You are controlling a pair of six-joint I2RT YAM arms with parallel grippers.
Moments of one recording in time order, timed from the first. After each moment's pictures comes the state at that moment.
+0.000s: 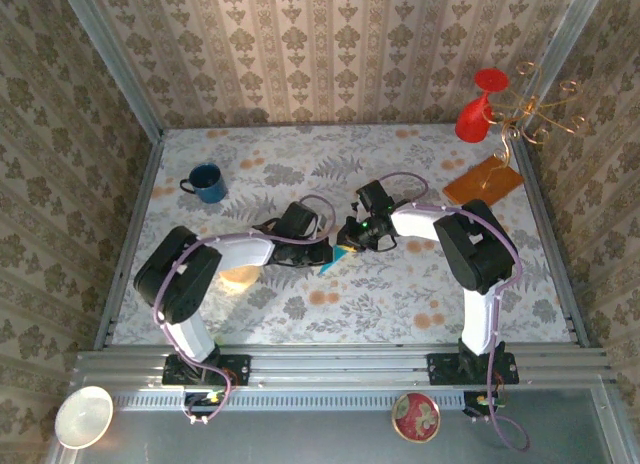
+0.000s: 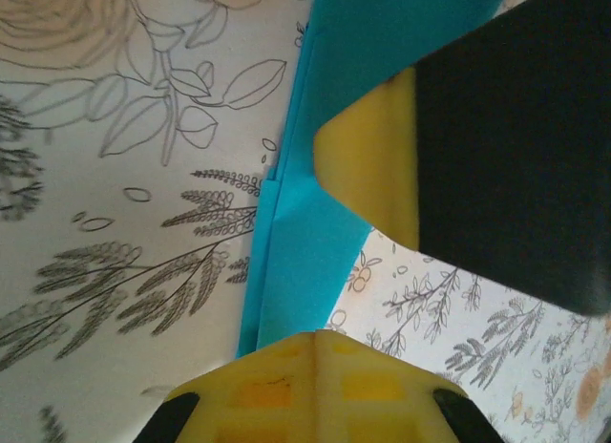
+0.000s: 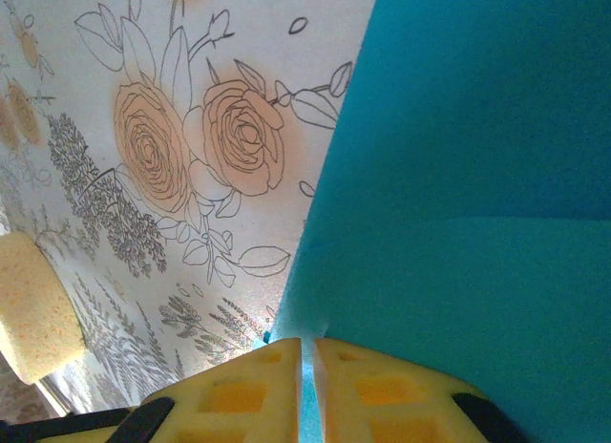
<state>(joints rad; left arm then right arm) -0.72 1.74 0.87 -0.09 0.38 -0.67 0.48 1.97 1.13 -0.26 -0.49 0.77</state>
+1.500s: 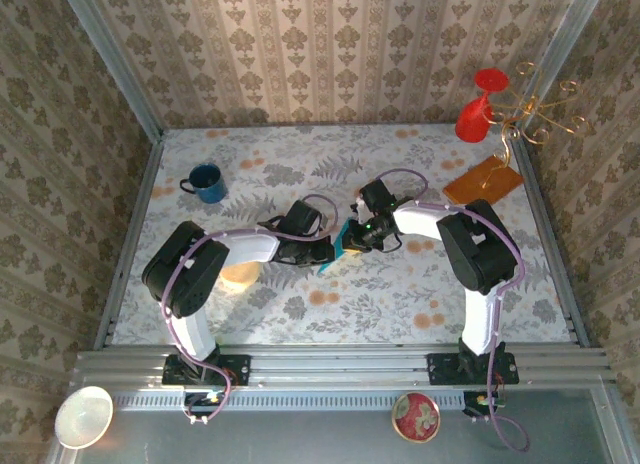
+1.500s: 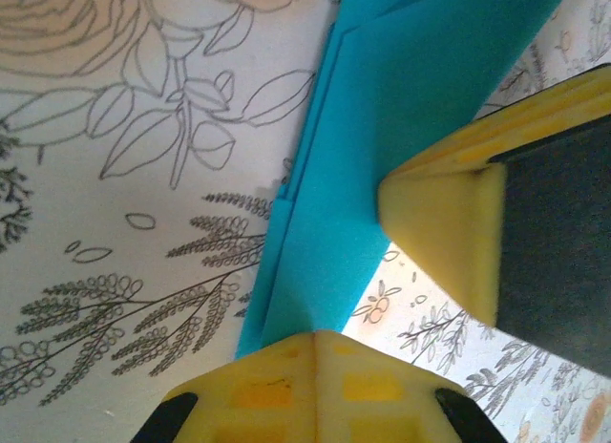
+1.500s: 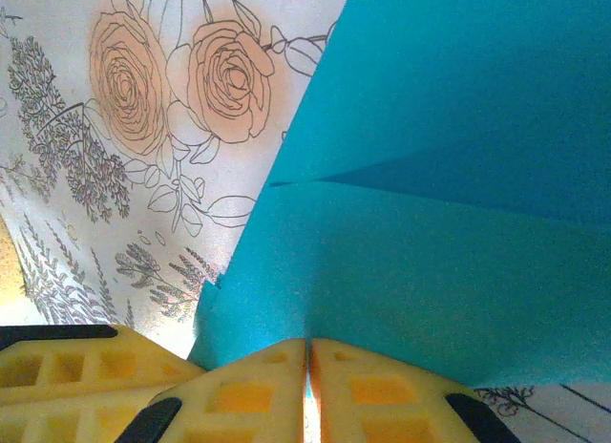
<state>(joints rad) -0.73 1.78 0.92 -0.12 0.37 -0.71 0.47 1.96 1.14 -0.36 -0.49 0.55</state>
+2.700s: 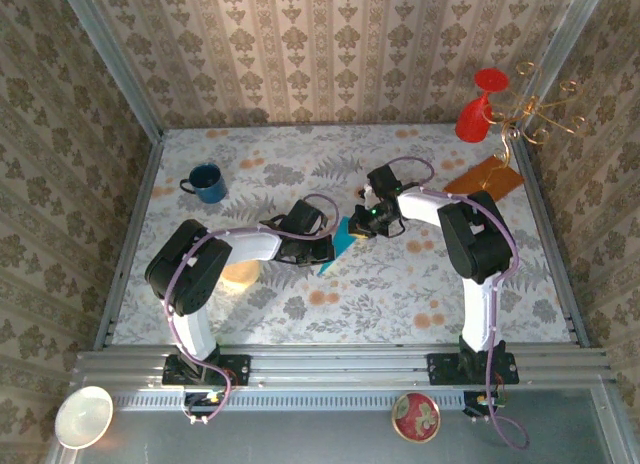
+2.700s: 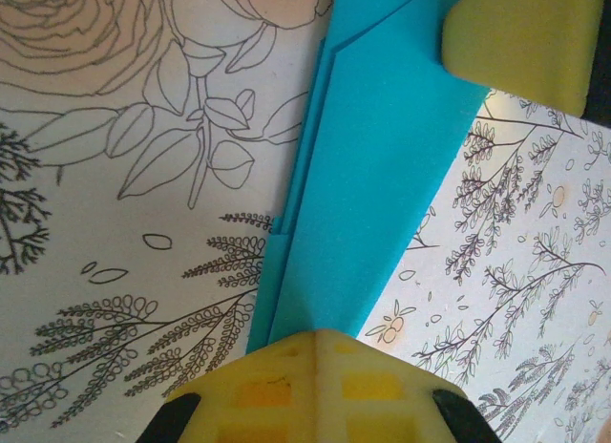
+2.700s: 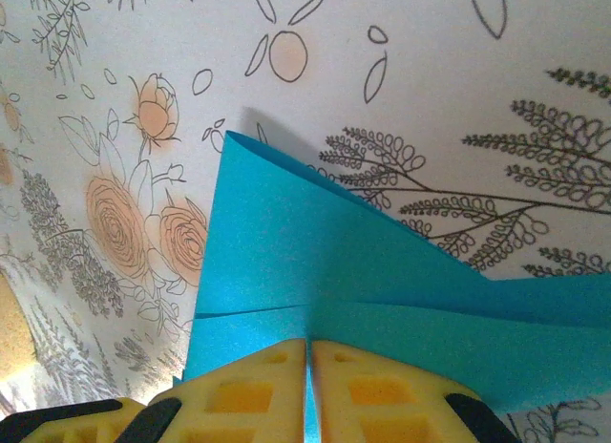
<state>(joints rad) -0.73 1.81 0.94 -0.15 0.34 -0.71 0.37 2.04 1.29 -0.43 -0.49 0.52</state>
